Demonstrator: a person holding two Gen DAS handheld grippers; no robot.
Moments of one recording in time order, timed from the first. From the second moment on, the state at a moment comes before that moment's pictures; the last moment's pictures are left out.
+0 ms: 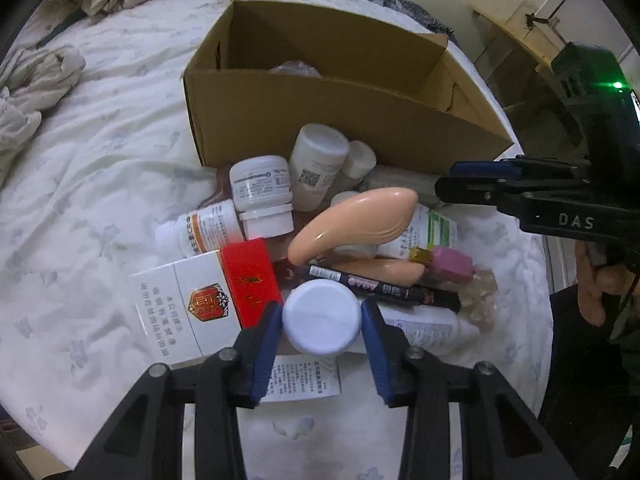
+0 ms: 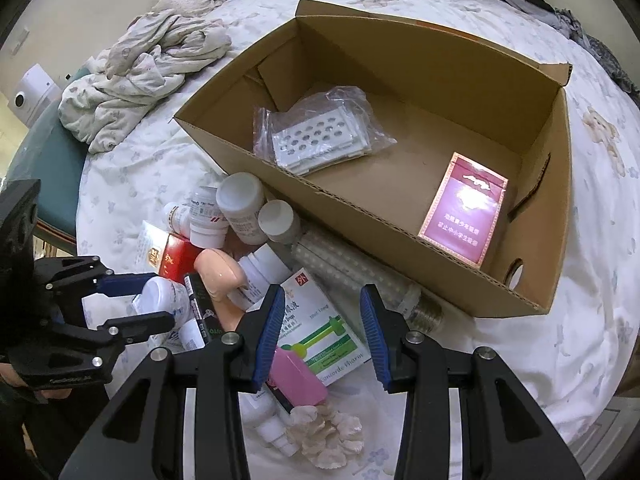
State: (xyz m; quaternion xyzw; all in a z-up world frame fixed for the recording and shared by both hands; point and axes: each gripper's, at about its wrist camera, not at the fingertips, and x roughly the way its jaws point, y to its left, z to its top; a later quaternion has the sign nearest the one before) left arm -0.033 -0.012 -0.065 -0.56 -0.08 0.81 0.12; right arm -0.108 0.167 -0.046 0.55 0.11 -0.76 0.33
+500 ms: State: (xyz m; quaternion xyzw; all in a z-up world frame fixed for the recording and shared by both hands) left arm -0.010 -0.080 -0.006 -0.44 -0.19 0.88 0.03; right arm -0.128 0.174 -0.063 0.59 -0.10 -0.70 0.40
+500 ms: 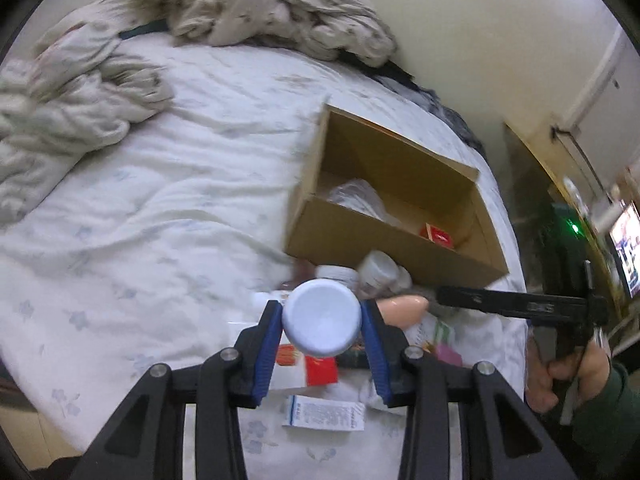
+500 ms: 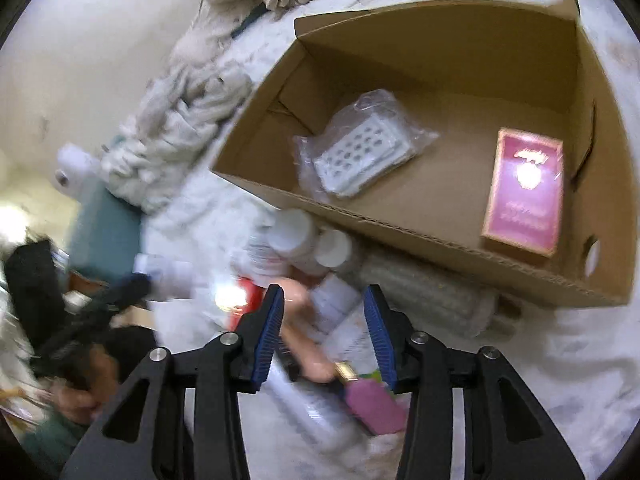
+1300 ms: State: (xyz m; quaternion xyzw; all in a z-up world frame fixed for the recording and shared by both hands) left arm -0.013 -0.086 -0.017 -0.47 -0.20 0.86 0.02; right arm -0.098 0.127 -0.096 0.59 -0.14 -0.69 0.41
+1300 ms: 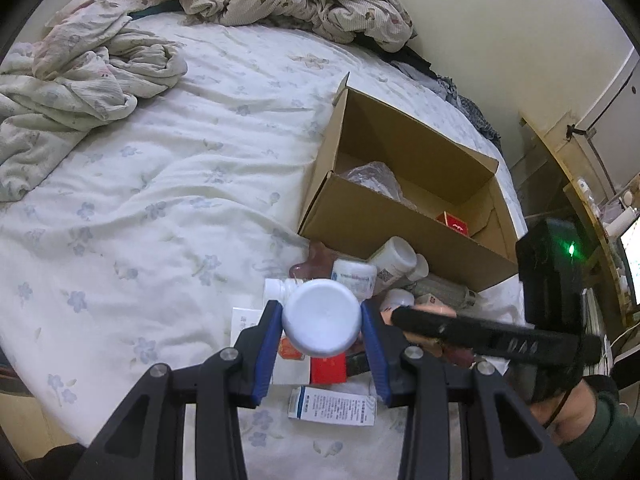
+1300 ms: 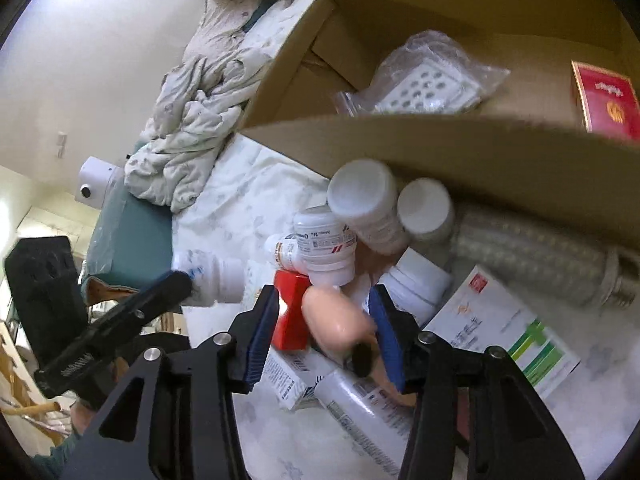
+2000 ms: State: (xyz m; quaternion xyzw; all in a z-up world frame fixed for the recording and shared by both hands) left arm -0.014 -0.087 -0.017 -0.47 -0.20 0.86 0.03; right arm -0.045 0.083 -0.085 0.53 0.17 -0.73 0.40
